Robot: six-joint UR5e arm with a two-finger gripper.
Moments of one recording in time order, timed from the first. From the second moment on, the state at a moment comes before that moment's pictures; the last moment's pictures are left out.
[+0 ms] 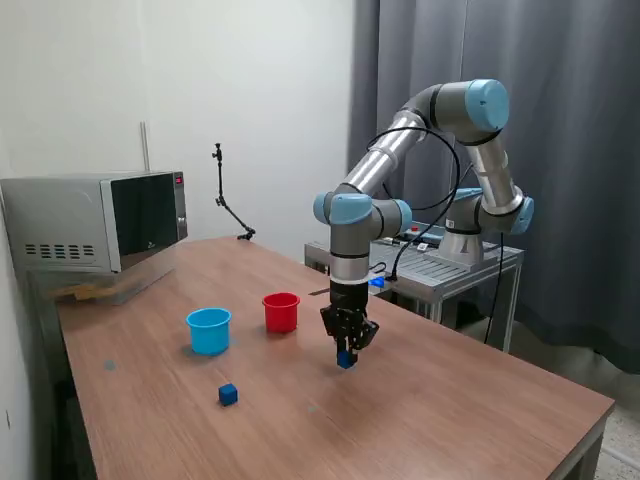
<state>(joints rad) 0.05 -0.79 1.43 -2.23 -1.55 -3.17</state>
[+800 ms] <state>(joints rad) -0.14 -0.84 1.24 -2.13 -1.59 -3.17</state>
